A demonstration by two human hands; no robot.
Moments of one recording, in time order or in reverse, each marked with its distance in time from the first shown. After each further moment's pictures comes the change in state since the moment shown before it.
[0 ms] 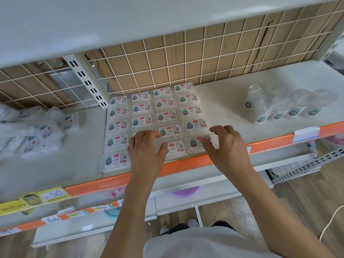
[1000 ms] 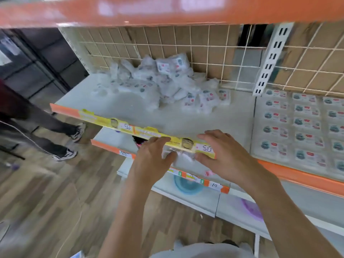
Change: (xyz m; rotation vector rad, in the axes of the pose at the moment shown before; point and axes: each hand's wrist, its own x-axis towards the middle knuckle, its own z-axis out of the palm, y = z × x) left_hand -0.134 -0.275 -0.235 0.049 0.020 -0.385; right_hand -0.112 -0.319 0.148 -0.091 -0.684 -0.715
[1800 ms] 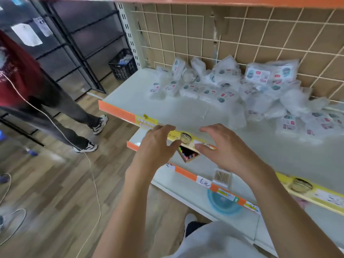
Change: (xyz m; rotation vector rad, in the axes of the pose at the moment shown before) left_hand 0.114 -0.235 -0.121 -0.049 0.020 -0.087; right_hand 0.219 -0.186 0.103 0.080 -0.010 -0.043
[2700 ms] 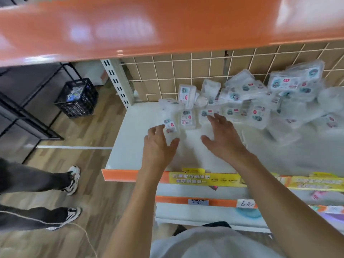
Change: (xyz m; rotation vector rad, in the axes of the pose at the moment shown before) left_hand 0.221 -0.133 -0.047 -0.055 -0.040 0.223; right_hand 0.202 -0.077 0.062 -0.058 0.273 0.507
